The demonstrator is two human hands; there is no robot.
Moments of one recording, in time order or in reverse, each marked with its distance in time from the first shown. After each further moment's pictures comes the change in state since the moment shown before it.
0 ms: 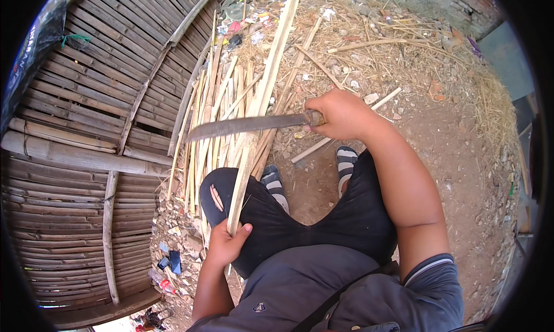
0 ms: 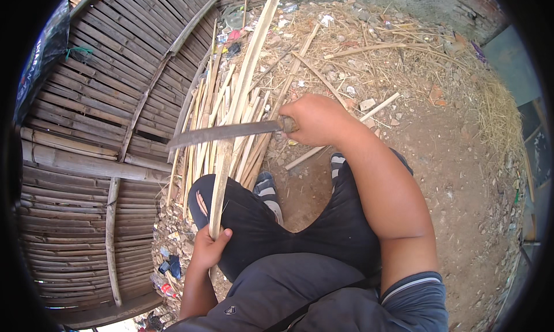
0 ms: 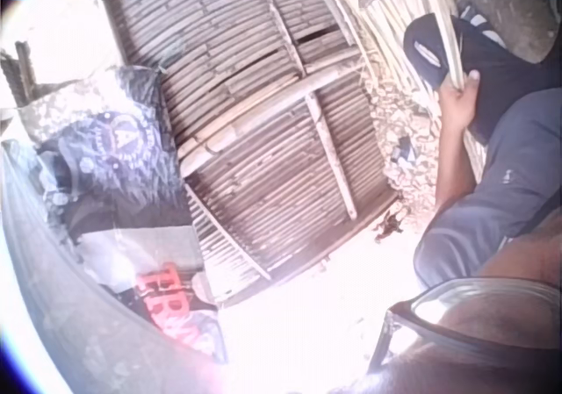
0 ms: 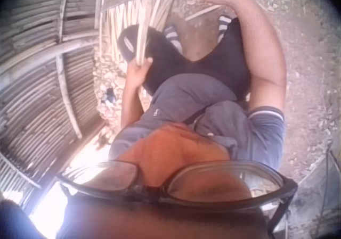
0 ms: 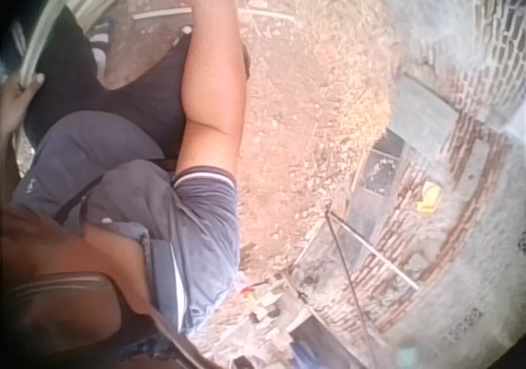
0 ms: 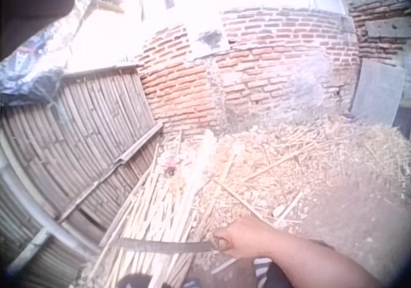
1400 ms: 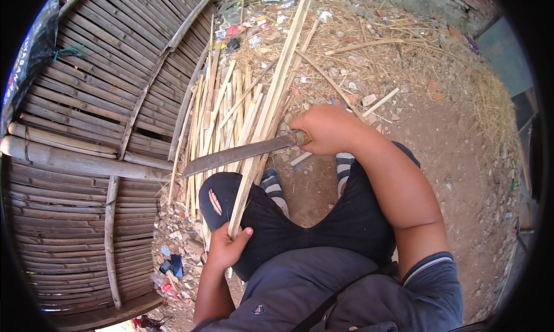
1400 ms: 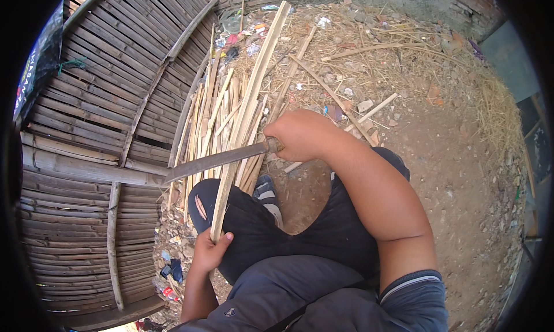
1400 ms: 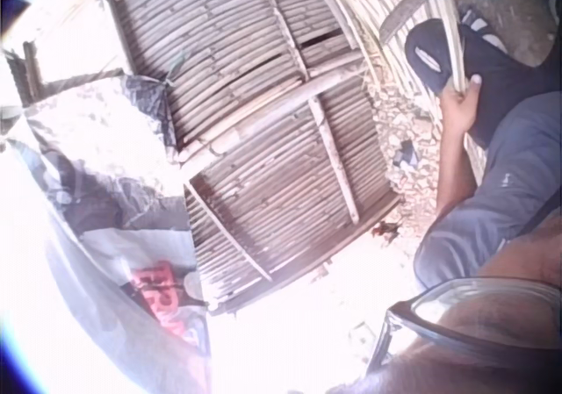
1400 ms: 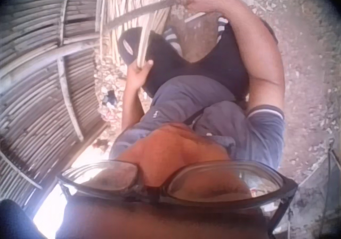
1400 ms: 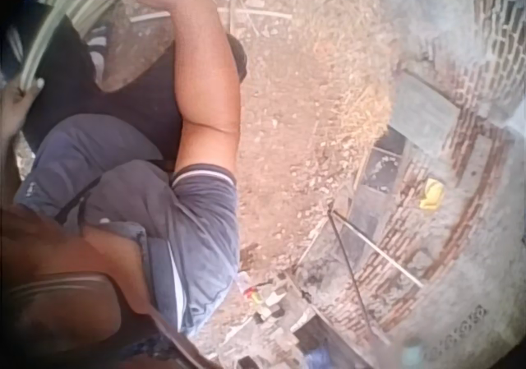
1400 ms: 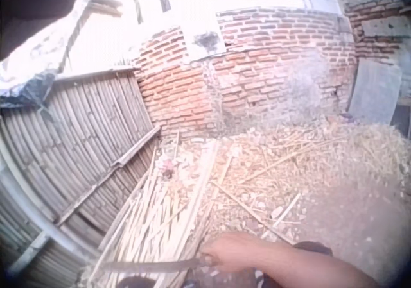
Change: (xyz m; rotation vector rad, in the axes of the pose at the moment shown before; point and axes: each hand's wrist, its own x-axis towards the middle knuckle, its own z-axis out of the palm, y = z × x) left_hand 0.000 0.002 0.003 0.038 -0.007 0.031; right_hand -0.002 -0.017 0.006 -0.061 -0.117 -0.101
